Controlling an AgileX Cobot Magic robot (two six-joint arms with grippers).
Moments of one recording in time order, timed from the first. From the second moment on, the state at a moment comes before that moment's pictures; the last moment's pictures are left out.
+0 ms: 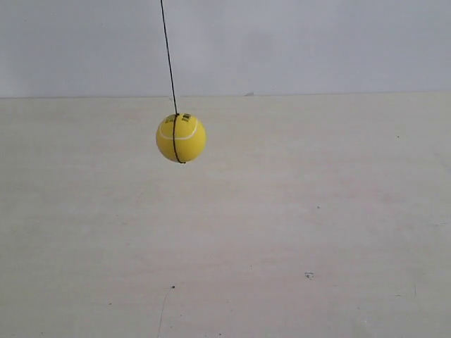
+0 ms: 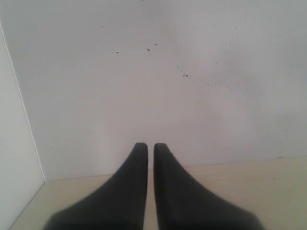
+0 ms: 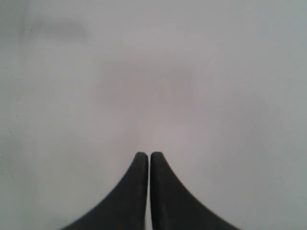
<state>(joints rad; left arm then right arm) 0.04 0.00 -0.64 0.02 0.66 0.10 0.22 0.00 -0.46 -1.17 0.20 1.02</state>
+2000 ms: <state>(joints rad) 0.04 0.00 -0.64 0.02 0.66 0.11 0.01 0.00 -0.01 -0.03 0.21 0.06</state>
